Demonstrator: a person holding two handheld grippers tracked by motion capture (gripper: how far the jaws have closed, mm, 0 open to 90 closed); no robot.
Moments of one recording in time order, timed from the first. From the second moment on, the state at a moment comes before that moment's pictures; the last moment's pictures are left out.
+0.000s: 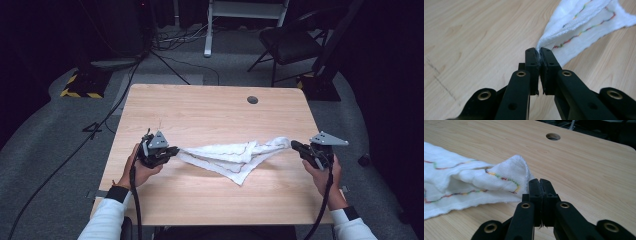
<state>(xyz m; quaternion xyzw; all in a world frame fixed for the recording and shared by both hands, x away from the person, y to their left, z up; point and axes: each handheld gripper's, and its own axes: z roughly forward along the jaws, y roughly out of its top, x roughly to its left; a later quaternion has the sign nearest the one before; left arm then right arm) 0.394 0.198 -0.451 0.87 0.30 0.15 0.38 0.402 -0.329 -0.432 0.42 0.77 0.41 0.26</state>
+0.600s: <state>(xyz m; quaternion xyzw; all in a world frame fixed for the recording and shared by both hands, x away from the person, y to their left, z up) 0.383 0.157 -0.457 0.88 0.27 0.15 0.36 0.419 -0.323 -0.454 0.43 0.80 0.36 0.22</state>
